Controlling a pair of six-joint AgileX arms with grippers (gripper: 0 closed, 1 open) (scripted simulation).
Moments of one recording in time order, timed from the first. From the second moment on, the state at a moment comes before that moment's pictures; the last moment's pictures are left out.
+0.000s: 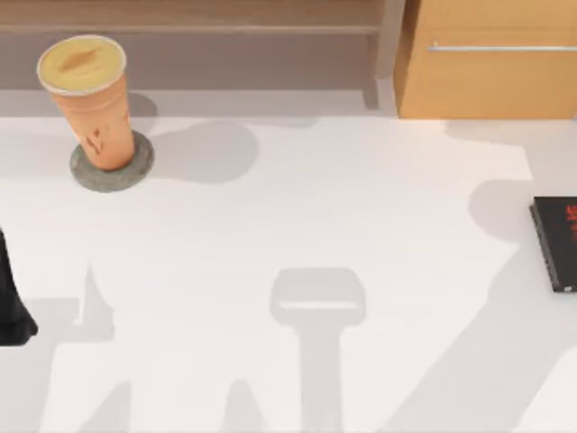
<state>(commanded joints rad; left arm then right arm) 0.00 0.00 0.00 0.00 0.00 0.00 -0.46 2.12 1.59 0.53 -0.42 -0.01</state>
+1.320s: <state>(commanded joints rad) 0.00 0.00 0.00 0.00 0.00 0.00 -0.41 1.50 0.78 0.81 -0.17 0.90</state>
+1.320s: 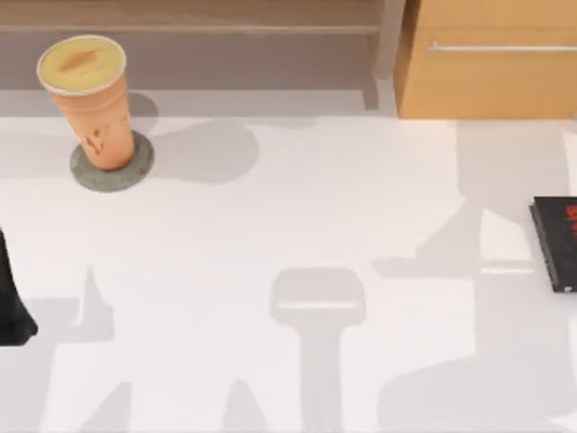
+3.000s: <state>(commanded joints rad) 0.00 0.00 0.00 0.00 0.00 0.00 -0.20 1.58 0.22 0.84 -0.14 1.49</state>
